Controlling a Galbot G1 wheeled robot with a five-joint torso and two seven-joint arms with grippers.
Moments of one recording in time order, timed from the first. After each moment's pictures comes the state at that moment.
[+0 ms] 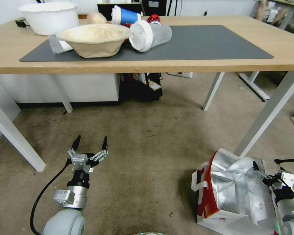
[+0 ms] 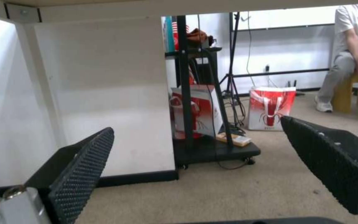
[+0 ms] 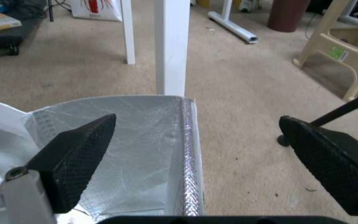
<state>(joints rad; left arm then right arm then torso) 1.66 -1.43 -0.57 -2.11 -0.15 -0.23 0.03 -1.57 1.32 1.03 1.75 0.34 -0.09 -0.12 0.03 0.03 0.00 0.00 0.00</state>
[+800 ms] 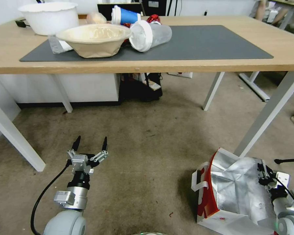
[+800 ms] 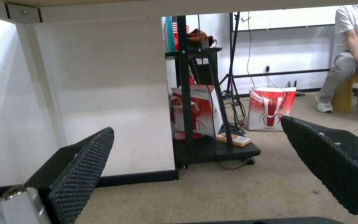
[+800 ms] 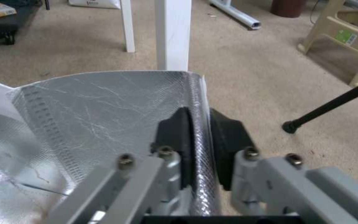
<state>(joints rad) 1.66 -1.43 -0.57 -2.10 -0.14 -0.24 0.03 -1.55 1.31 1.01 1.72 0.35 -0.11 -0.11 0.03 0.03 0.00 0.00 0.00</state>
